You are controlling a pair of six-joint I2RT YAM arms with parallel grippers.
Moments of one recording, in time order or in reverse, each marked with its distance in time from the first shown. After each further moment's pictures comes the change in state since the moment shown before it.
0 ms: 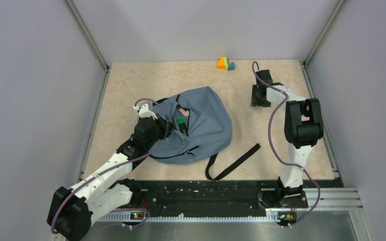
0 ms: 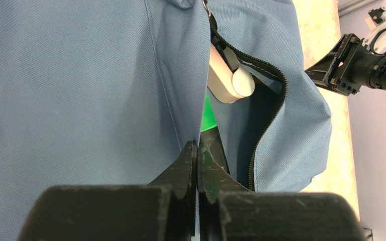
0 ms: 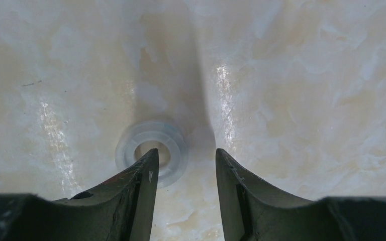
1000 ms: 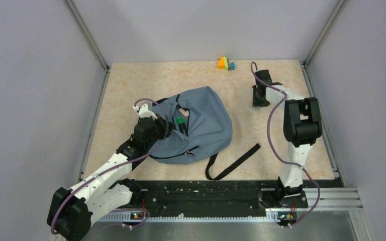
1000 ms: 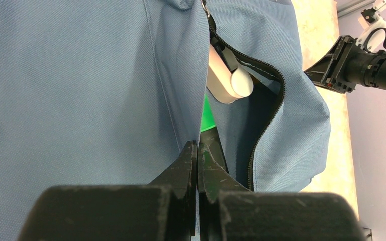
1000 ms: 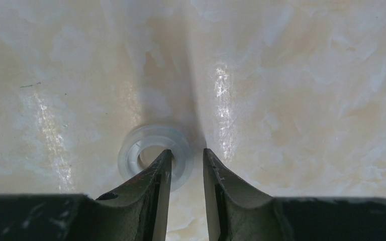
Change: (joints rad) left arm 0.000 -0.004 0.000 -0.002 0.000 0.000; right arm -0.002 0.015 0.008 0.000 -0.013 -0.033
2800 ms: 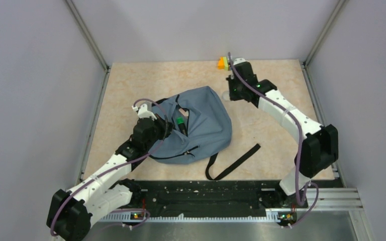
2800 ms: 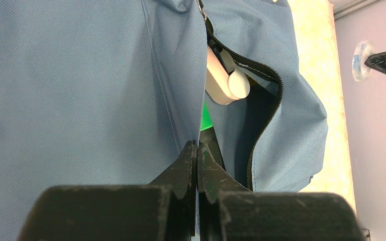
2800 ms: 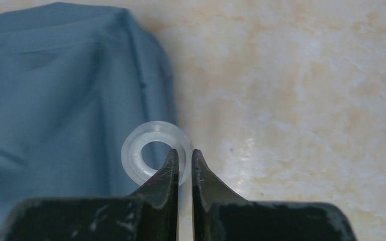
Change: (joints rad) left arm 0.001 -0.021 0.000 -0.010 -0.002 0.000; right arm 0.327 -0.390 0.040 -0.156 -0.015 0.027
